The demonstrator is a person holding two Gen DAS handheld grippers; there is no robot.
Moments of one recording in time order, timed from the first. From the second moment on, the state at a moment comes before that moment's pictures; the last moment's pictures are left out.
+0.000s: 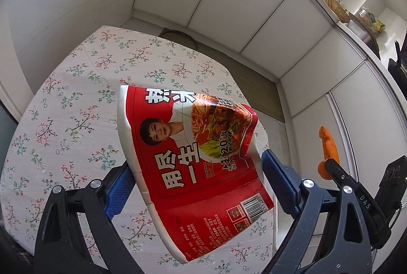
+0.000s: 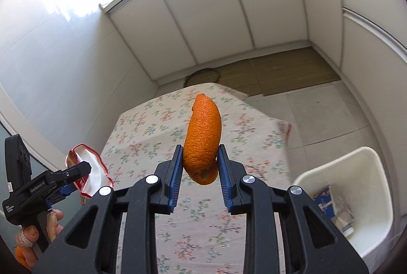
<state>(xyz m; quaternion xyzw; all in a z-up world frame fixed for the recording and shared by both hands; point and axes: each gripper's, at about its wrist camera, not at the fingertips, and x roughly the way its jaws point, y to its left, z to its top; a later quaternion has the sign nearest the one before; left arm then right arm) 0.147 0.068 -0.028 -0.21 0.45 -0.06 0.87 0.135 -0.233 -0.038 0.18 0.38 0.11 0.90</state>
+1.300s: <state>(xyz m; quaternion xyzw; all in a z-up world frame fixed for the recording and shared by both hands) 0.153 -0.206 -0.038 -0.09 0.45 -0.25 0.85 0.025 -0.486 -0.057 0.24 0.34 -0.24 0.88</state>
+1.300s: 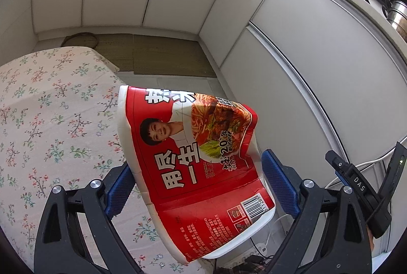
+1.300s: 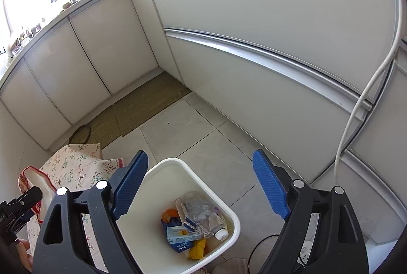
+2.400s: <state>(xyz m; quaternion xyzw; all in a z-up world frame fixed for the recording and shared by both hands) 0.032 -0.173 0.029 0.09 0.19 -0.17 0.96 -0.060 -0.373 0.013 0.15 0.17 -0.32 0.92</state>
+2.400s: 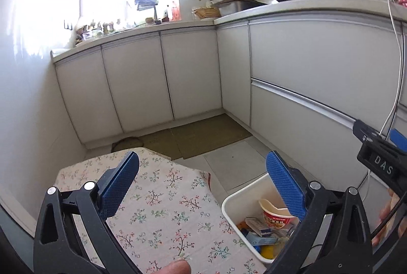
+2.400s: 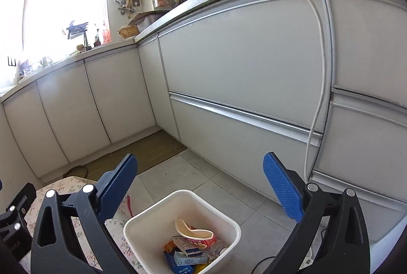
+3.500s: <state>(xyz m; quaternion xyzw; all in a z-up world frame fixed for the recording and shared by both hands) 0.013 -0.081 0.010 0.04 0.25 -0.11 0.96 -0.060 -0.260 -0.005 0.09 0.21 -0.24 0.94</state>
